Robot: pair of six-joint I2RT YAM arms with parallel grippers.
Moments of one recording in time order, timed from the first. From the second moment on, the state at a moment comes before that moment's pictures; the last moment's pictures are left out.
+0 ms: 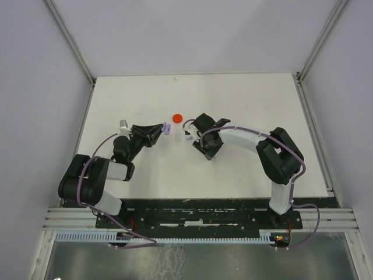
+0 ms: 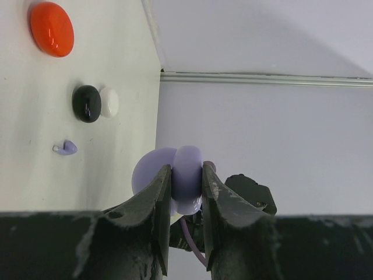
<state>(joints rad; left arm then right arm) -0.18 1.51 0.29 1.20 0.34 -1.53 0.73 1.90 1.29 -0.66 -0.02 -0.17</state>
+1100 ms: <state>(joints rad) -0.16 1.51 0.27 1.20 0.34 -1.53 0.73 1.94 1.31 -0.64 0.08 -0.16</state>
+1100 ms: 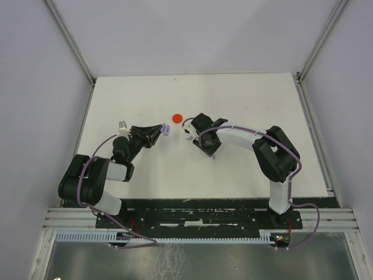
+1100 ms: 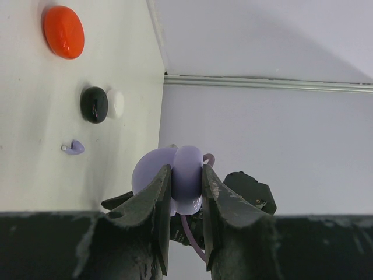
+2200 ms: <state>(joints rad) -0.16 1.53 0.27 1.20 0.35 -1.53 0.73 1.94 1.32 -0.62 0.10 -0.11</state>
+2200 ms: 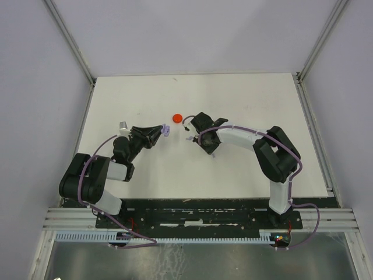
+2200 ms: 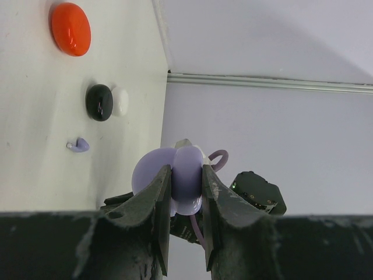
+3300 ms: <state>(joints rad) -0.35 1.71 0.45 1.19 0.40 -1.57 0.73 1.38 0.89 0.22 0.13 0.03</state>
